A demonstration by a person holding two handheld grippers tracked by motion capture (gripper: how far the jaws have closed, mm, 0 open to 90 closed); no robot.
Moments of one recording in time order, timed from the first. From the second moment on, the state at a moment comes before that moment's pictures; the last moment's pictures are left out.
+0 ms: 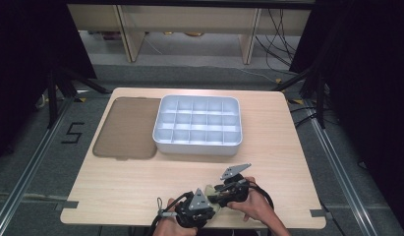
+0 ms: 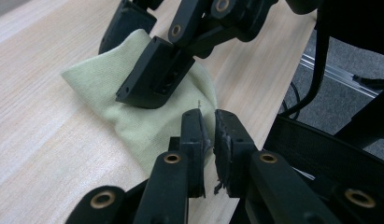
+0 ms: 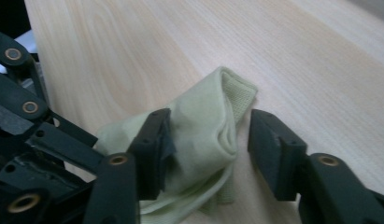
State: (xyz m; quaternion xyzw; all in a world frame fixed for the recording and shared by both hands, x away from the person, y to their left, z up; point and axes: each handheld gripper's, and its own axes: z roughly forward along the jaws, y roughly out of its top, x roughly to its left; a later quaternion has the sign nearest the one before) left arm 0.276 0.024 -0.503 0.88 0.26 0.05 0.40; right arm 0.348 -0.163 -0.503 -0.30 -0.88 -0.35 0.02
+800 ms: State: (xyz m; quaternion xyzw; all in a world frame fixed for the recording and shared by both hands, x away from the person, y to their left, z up) left arm 0.279 0.087 -0.492 0.84 0.33 0.05 0.42; right arm 0.346 -0.168 -0.508 -0.33 -0.86 -0.38 0.05
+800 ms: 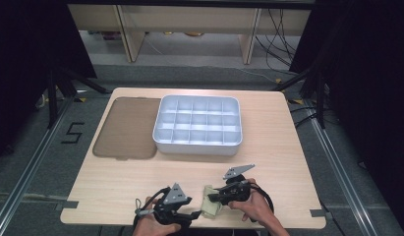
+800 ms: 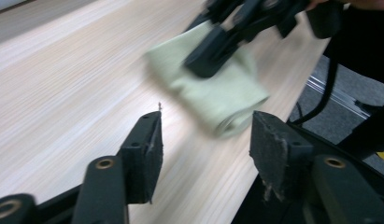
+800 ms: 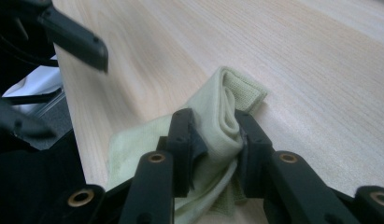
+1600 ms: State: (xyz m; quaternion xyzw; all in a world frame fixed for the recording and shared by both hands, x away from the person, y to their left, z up) left arm 0.291 0.136 -0.506 0.82 0.40 0.08 0.40; right arm 0.344 -0.169 -0.500 -0.31 -0.86 -0.41 0.04
